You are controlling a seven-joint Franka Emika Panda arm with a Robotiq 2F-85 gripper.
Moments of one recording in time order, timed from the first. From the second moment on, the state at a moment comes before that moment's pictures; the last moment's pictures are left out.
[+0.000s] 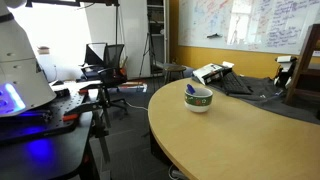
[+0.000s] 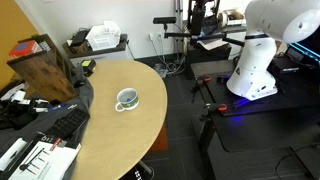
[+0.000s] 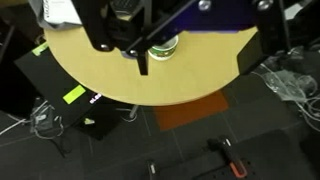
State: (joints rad) arm -0.02 -0.96 0.17 -2.77 0.06 1.90 0.37
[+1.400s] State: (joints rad) arm -0.16 -0.21 0.20 -2.42 0.00 2.31 0.64
